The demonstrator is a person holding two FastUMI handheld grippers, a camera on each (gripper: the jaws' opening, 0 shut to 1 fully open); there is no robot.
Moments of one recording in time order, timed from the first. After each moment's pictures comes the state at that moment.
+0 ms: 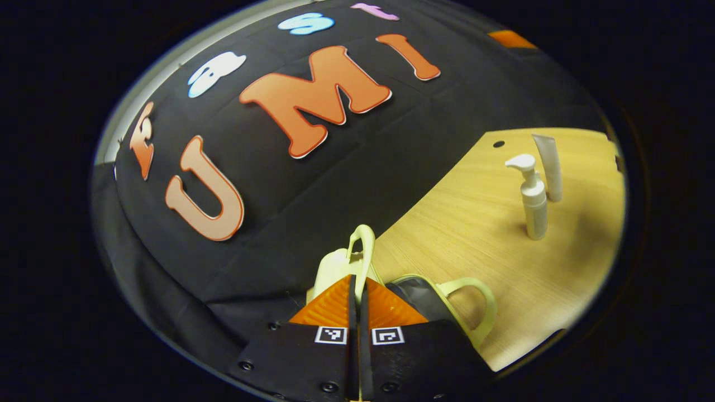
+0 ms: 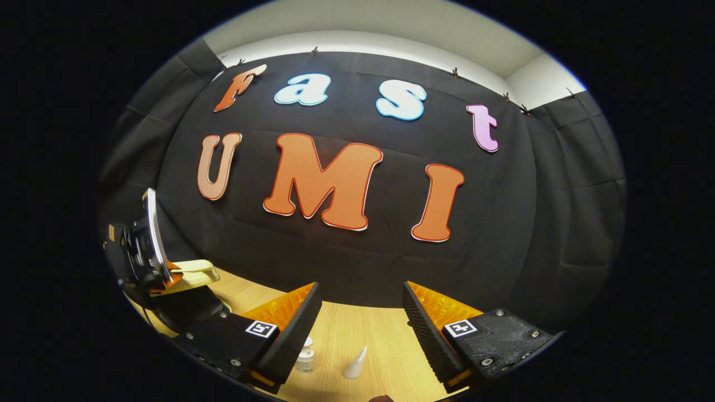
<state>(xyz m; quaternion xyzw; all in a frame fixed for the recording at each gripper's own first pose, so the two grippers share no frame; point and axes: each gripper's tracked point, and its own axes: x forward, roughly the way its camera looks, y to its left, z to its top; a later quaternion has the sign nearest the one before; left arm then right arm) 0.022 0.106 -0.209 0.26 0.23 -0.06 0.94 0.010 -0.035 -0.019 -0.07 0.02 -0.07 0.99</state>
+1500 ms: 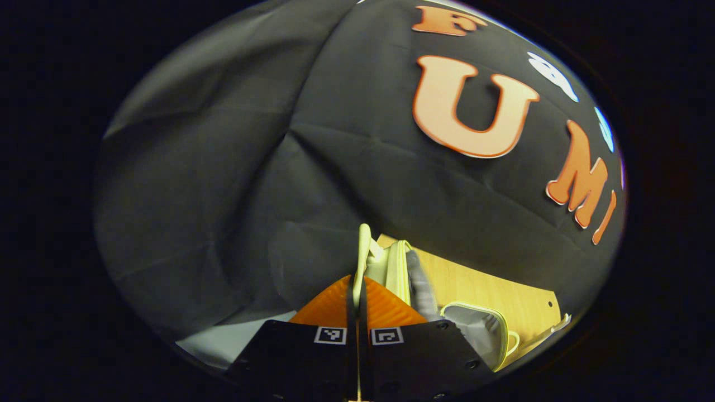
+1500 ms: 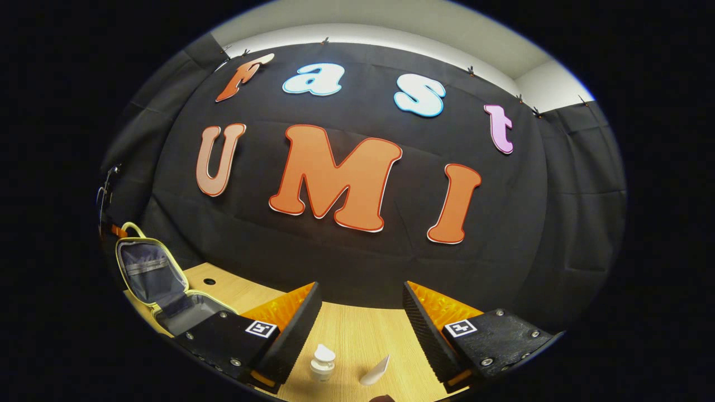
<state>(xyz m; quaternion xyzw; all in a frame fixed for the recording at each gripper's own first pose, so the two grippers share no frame) -0.042 0.492 -0.297 -0.24 0.28 0.21 0.91 0.056 0.013 -0.009 -0.08 0.04 -0.07 0.99</state>
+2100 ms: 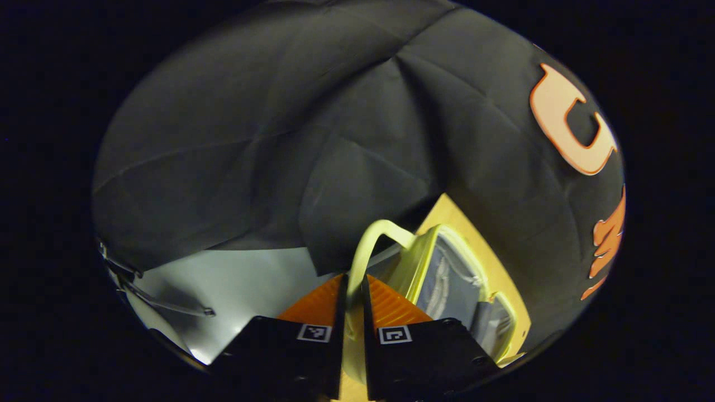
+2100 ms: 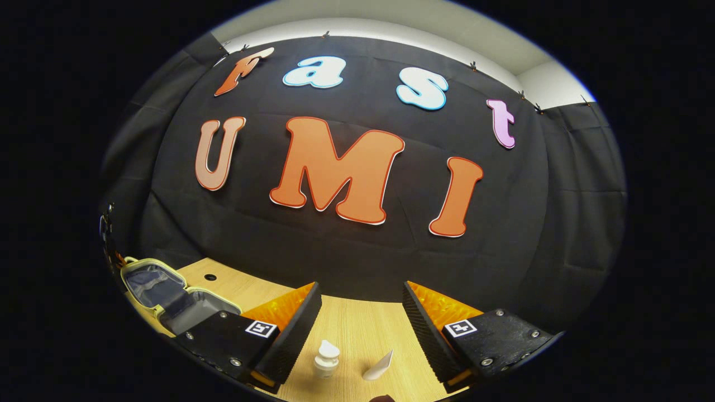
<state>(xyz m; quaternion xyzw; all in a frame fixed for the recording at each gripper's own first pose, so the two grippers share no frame) -0.128 0.531 -0.441 -0.35 0.42 0.31 0.78 0.055 0.017 -0.019 -0.08 0.07 -0.08 0.99</state>
